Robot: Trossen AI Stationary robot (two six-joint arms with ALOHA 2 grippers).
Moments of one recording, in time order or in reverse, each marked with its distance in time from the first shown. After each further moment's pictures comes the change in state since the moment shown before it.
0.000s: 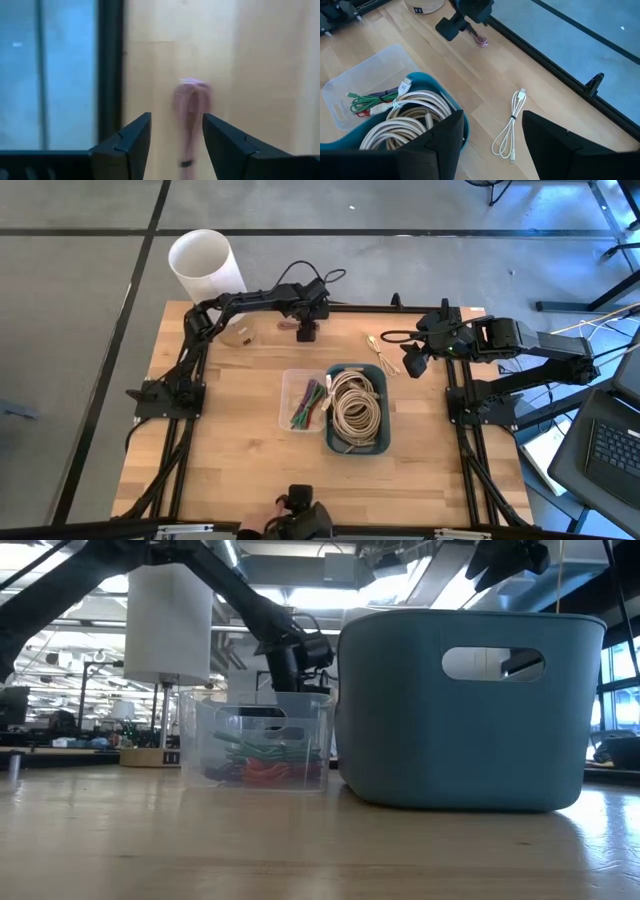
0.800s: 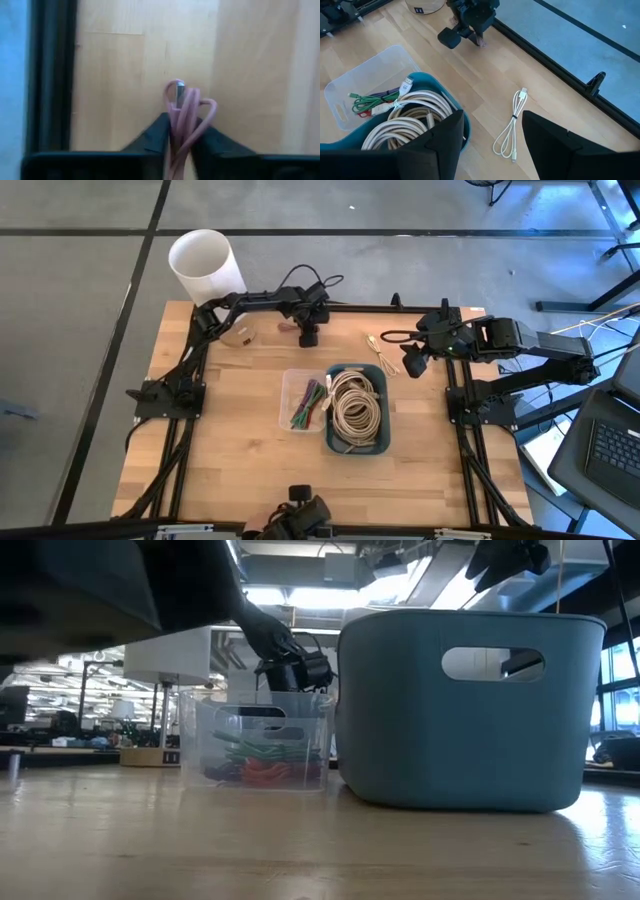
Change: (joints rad) left arm 0.025 0.086 0.001 0.014 0.140 -0.076; right arm 0.000 0.000 0.000 0.000 -0.004 0.007
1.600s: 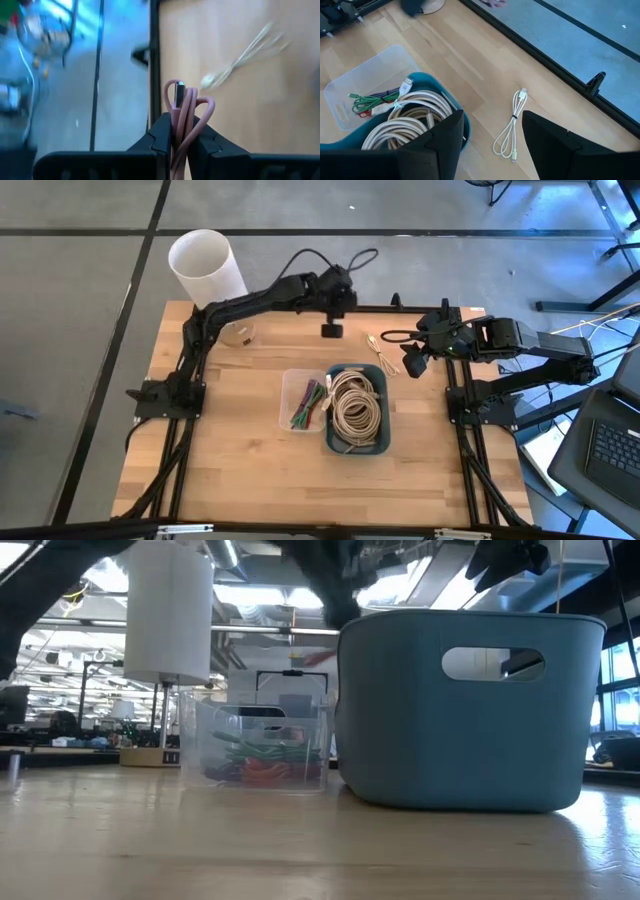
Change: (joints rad) left arm -0.251 -0.161 0.449 -0.188 -0.184 0.062; right arm 0.000 0.000 0.000 0.000 0.000 0.000
